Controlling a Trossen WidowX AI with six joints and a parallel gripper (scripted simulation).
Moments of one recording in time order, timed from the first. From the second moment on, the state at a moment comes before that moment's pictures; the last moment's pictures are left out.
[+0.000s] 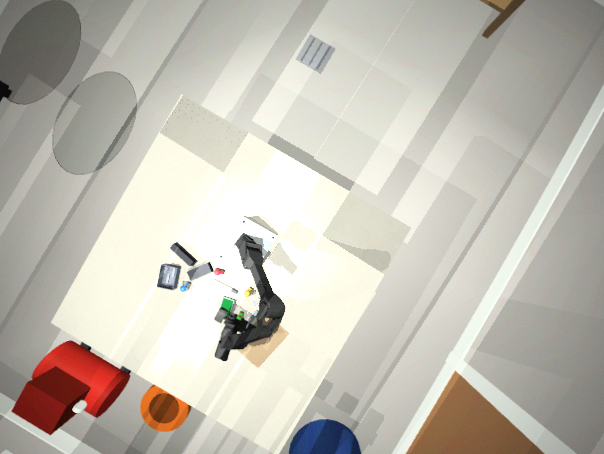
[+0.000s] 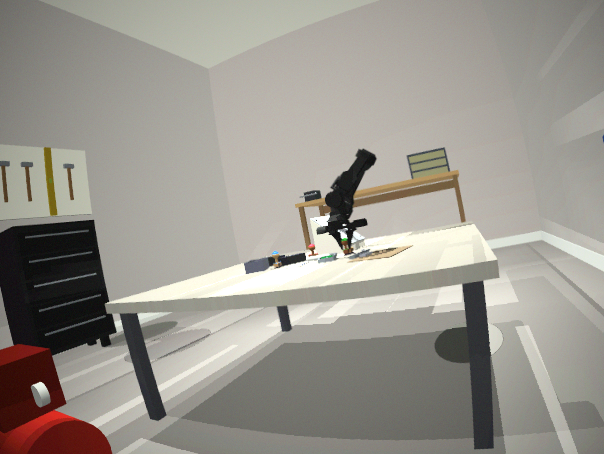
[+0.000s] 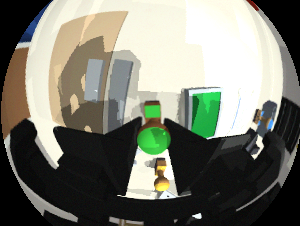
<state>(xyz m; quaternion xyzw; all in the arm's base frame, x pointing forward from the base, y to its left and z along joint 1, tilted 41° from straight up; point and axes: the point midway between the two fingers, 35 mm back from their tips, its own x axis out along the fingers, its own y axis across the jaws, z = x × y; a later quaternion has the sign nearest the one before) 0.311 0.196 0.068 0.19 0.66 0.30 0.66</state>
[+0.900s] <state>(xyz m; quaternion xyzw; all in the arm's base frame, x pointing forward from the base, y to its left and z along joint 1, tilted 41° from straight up) 0.312 0.187 0.078 0.19 0.66 0.30 0.66</state>
